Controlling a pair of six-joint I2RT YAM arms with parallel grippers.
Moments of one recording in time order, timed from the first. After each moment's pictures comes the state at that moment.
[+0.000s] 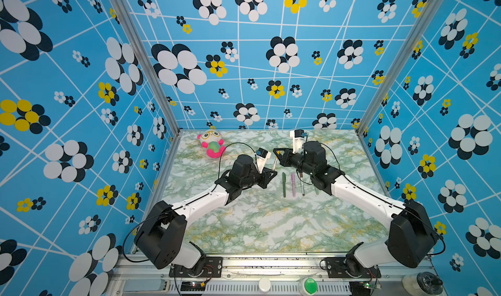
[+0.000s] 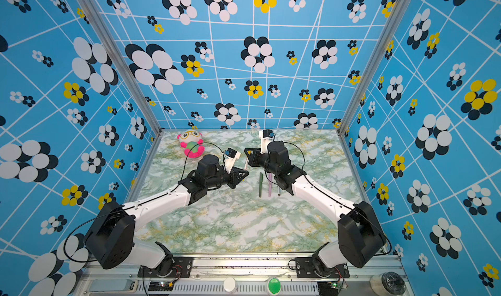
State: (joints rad) left arm -0.61 1.47 0.89 0.19 0.42 -0.29; right arm 0.61 1.48 1.05 0.16 -0.17 0.62
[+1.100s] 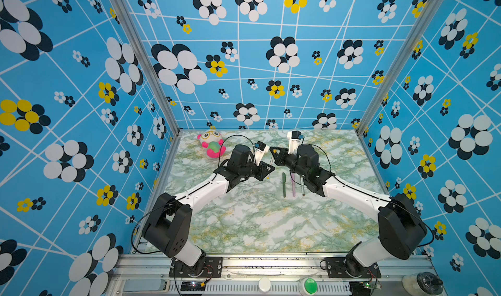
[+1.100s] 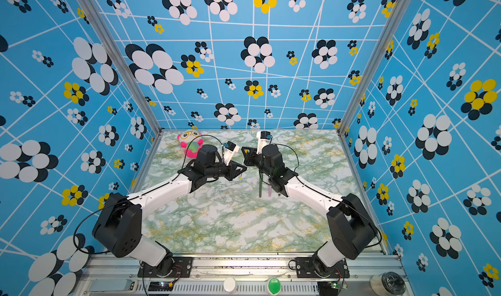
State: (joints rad) left arm -0.52 1.56 1.03 0.05 0.56 -0.25; right arm 0.65 1.56 1.02 0.33 -0.07 0.66
